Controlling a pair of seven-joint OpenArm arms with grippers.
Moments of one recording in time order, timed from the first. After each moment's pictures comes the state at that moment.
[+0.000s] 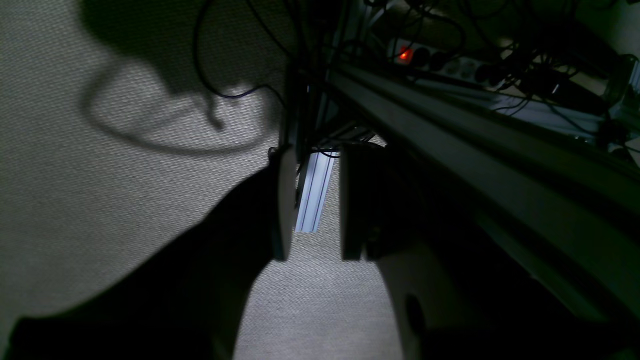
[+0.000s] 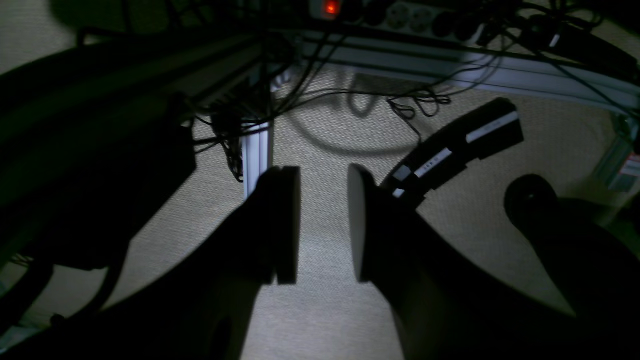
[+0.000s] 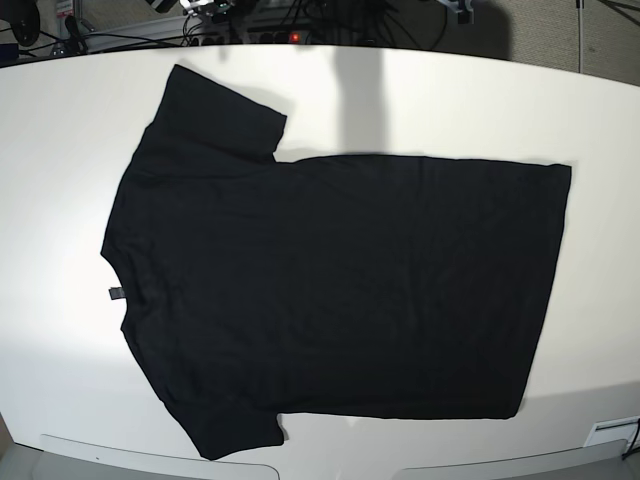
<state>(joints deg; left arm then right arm) 9.9 0.1 -27.3 11.6 11.2 -16.6 -11.4 -6.7 4.5 -5.3 18.5 -1.9 9.5 -8.9</state>
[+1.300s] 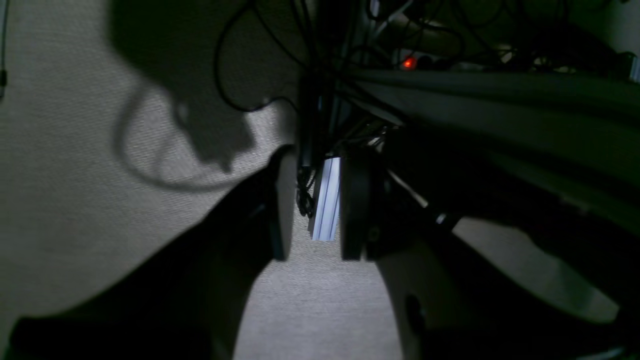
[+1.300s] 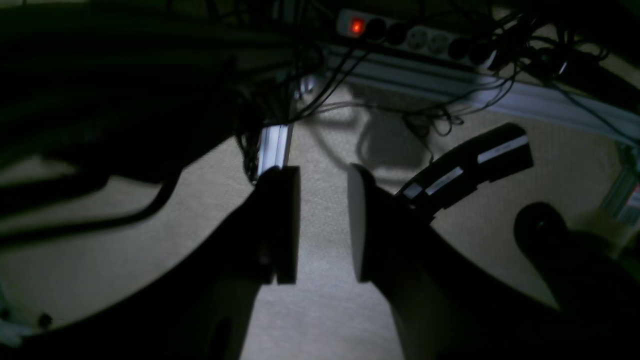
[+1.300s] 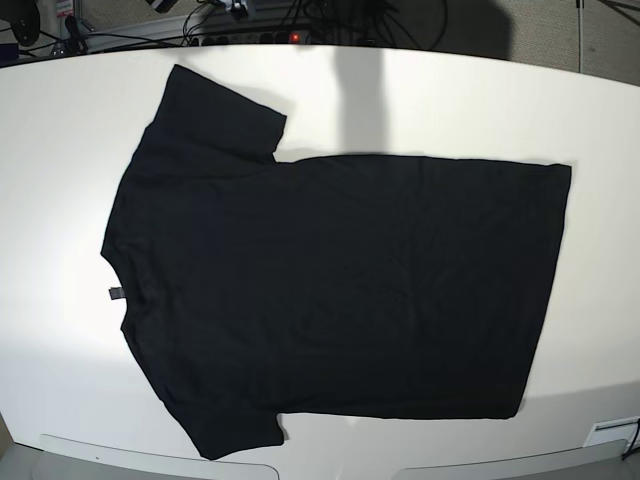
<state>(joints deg) 27.2 3.3 -27.2 37.2 11.4 -24.3 -11.2 -27.9 7.8 -5.3 46.3 -2.0 12.6 -8.0</state>
